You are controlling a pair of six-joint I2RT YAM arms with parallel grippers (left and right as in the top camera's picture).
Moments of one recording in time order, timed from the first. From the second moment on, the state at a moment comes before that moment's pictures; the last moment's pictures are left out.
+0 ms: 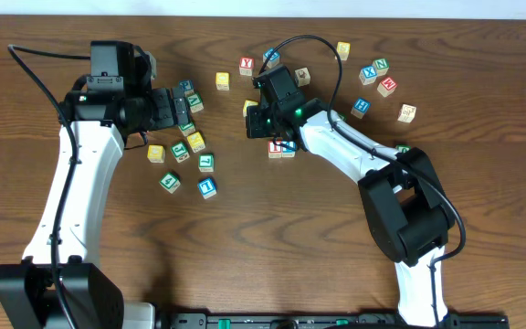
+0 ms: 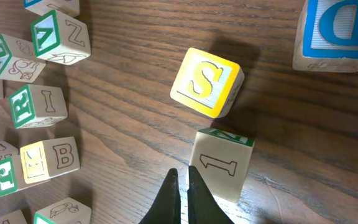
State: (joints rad) left arm 0.00 1.59 1.38 -0.85 0.17 -0.20; right arm 0.57 2.15 1.55 -0.35 -0.18 0.48
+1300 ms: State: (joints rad) left arm 0.00 1.59 1.38 -0.85 0.17 -0.20; right arm 0.58 2.15 1.55 -0.29 -0.04 0.44
